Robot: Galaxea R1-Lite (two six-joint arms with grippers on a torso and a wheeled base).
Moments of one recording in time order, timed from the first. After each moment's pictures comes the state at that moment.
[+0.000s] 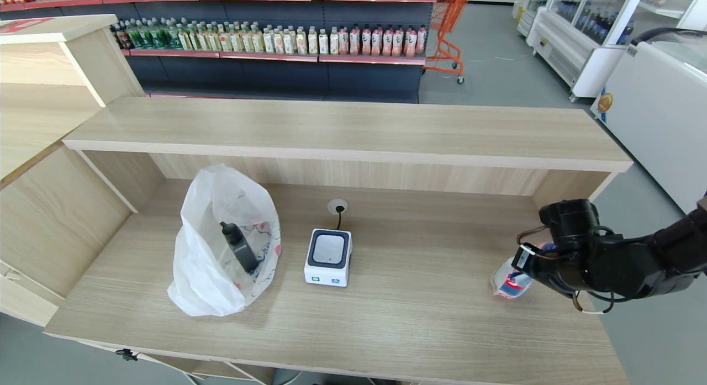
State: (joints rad) left arm 0.00 0.00 0.00 0.00 0.01 0.00; right arm 0.14 1.95 -0.81 -0.40 -0.21 0.61
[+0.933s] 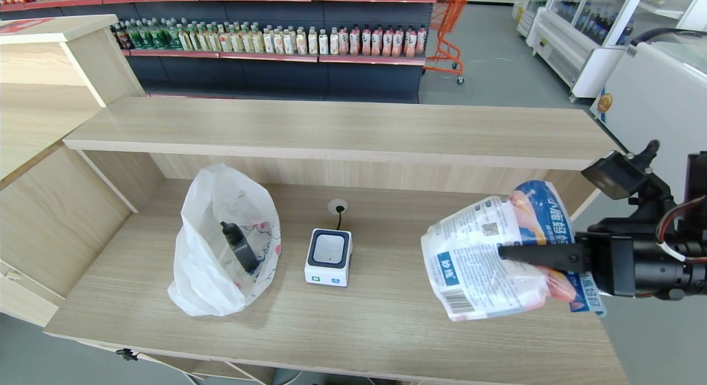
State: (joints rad) left arm 0.00 0.00 0.00 0.00 0.01 0.00; right arm 0.22 1.40 -0.65 -0.40 0.97 0.24
